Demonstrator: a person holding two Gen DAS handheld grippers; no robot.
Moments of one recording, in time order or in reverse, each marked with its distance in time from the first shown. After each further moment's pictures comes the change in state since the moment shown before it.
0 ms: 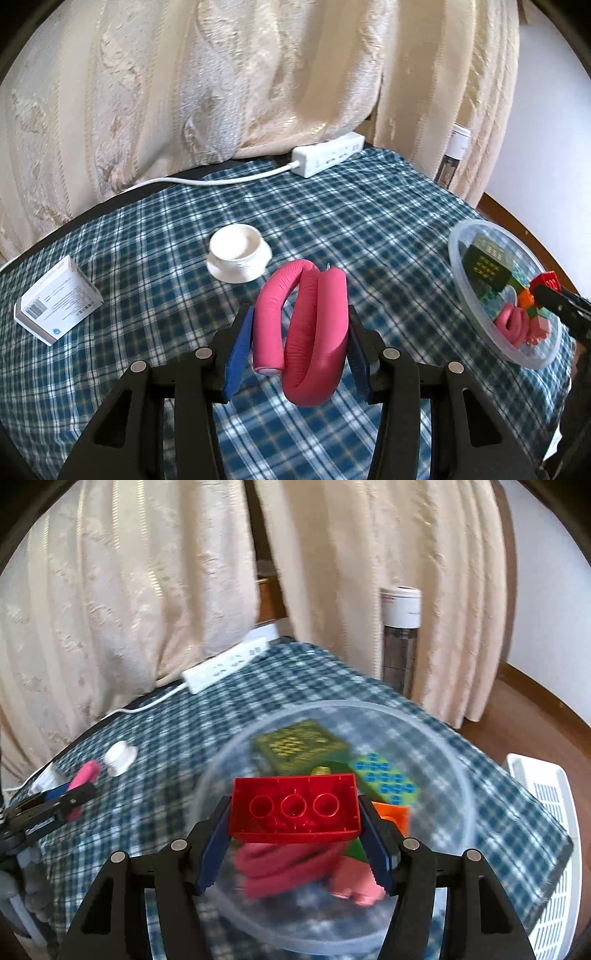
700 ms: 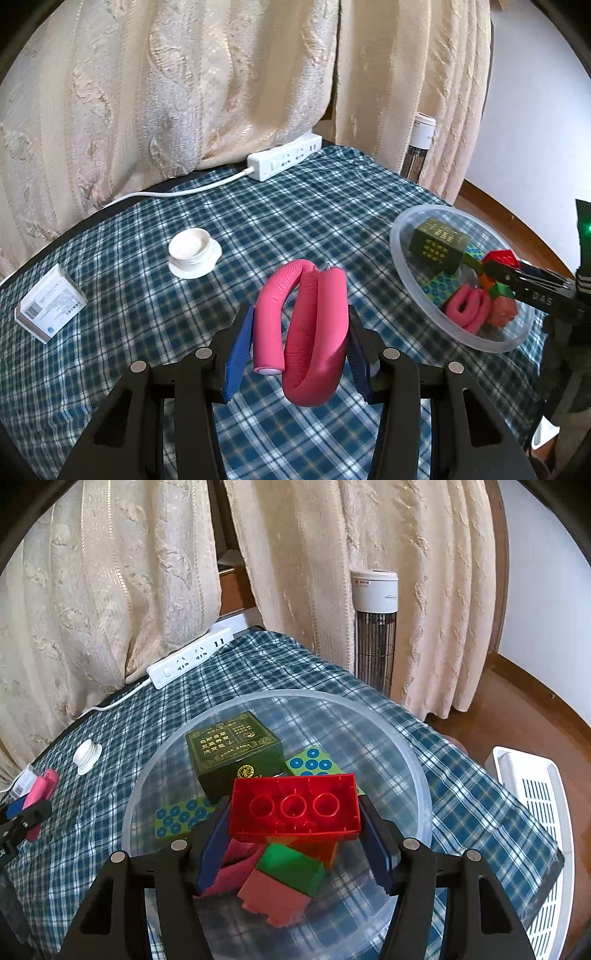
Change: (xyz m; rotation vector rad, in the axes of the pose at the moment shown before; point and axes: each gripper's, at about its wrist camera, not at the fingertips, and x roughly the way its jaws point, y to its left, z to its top) left arm -0.024 -0.054 -0.010 0.069 -0.009 -0.038; right arm 0.023 -0.038 0.004 -0.016 0.042 -0.015
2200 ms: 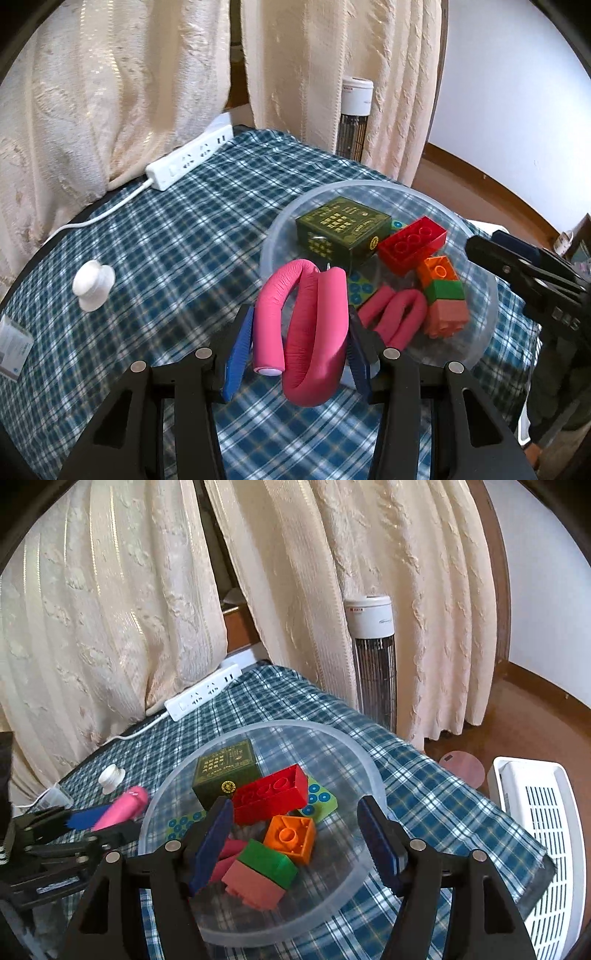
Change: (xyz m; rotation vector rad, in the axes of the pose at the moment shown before) left arm 0.044 -0.111 0.021 0.147 0.084 -0.085; right arm -0.037 -0.042 -0.004 0.047 -0.132 0.107
